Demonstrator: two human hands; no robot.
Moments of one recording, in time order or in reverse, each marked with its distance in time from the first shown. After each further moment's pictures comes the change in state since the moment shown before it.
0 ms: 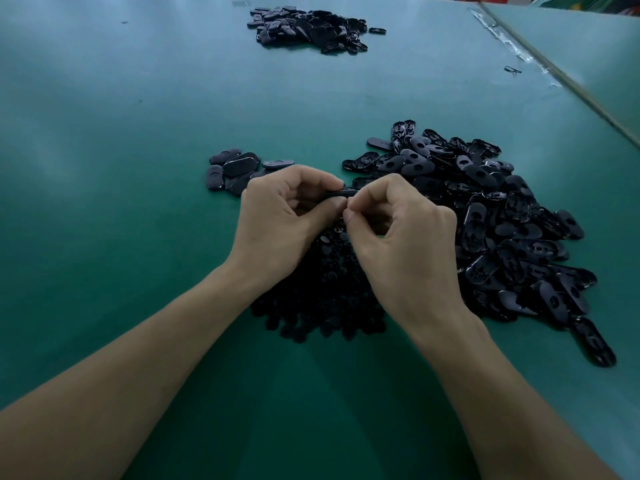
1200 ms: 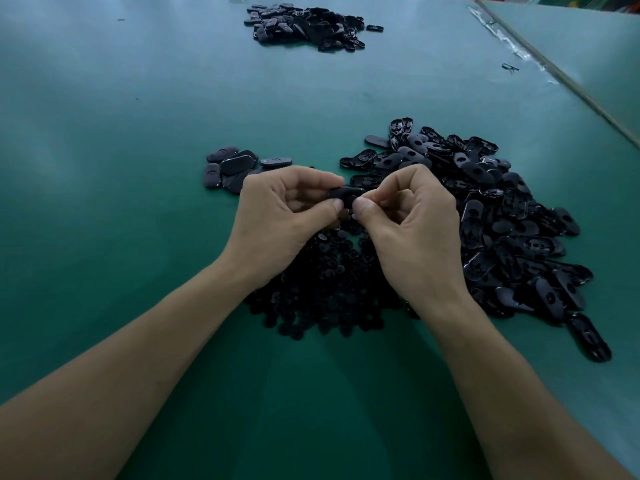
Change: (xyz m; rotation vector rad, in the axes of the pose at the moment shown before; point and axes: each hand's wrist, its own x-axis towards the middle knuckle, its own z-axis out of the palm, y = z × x) left_hand -0.001 0.000 -0.001 -0.169 -0.049 -0.084; right_hand 0.008 0.011 -0.004 0.221 -0.014 0.249
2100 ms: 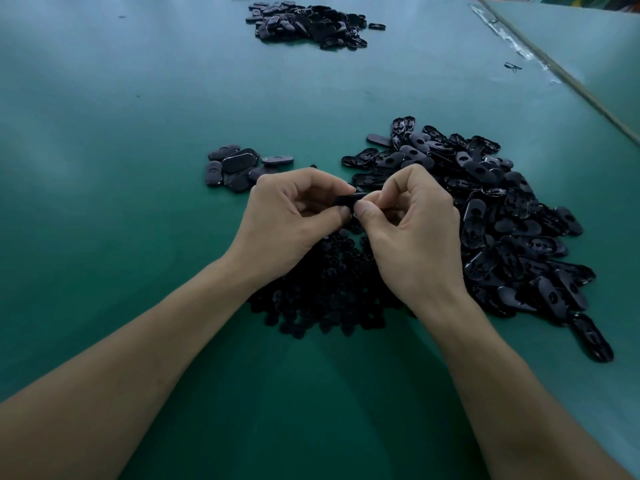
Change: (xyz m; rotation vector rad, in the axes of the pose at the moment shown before) left_hand -0.001 0.003 0.000 0.124 -0.092 0.043; right_hand -0.002 -0.002 0.002 -0.122 0.013 -0.028
